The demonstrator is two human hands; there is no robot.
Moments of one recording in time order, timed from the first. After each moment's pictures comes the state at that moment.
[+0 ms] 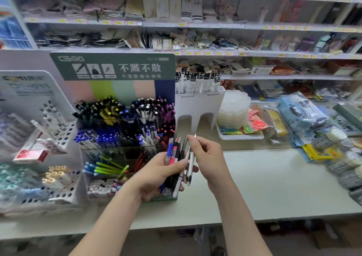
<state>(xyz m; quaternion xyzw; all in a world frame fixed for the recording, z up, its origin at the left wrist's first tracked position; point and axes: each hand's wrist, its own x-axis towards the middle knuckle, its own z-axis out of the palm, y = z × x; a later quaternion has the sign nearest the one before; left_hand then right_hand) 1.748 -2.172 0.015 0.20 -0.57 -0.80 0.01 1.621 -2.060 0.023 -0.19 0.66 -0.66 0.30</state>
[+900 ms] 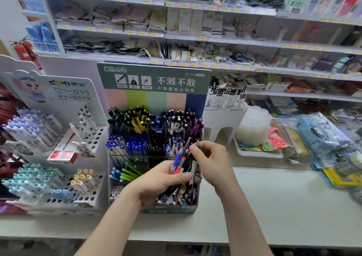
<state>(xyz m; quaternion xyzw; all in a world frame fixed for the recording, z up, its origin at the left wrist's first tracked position) 1.799 -2.232 0.028 0.14 -0.66 -0.74 0.00 1.655 -2.121 0.049 -0.29 0.76 -0.55 0.21</state>
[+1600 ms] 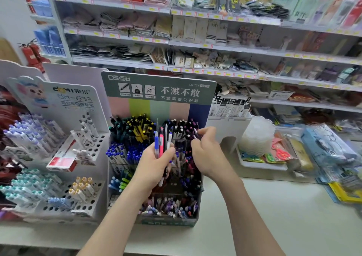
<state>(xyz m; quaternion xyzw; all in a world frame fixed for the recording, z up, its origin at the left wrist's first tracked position) 1.772 -2.266 0.031 0.33 -0.60 -0.67 0.26 1.635 -2.163 0.090 -0.37 0.82 -0.39 0.22</state>
